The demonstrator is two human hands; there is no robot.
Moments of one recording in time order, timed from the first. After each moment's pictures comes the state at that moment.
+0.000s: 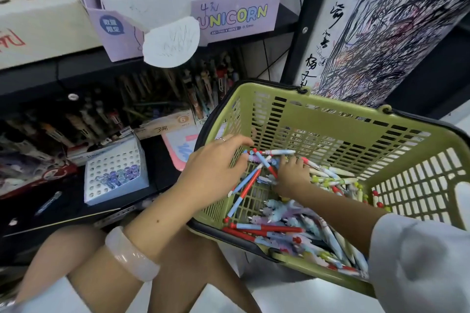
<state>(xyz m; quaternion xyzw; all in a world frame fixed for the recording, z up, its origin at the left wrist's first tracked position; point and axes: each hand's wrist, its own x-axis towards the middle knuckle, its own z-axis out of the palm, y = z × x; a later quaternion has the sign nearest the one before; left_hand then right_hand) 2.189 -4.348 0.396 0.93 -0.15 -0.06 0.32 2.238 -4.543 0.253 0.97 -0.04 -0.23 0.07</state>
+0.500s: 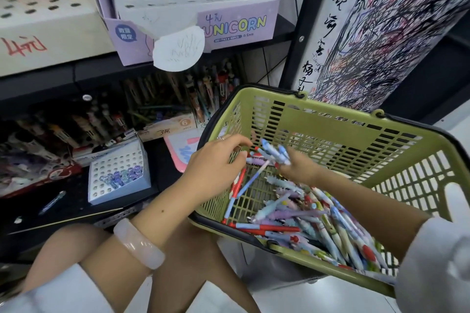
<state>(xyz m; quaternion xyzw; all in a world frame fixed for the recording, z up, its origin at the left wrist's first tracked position) 2.191 -4.346 0.395 0.92 -0.15 -0.07 0.36 2.240 -4.568 0.306 0.93 -0.01 -0.22 -0.28</state>
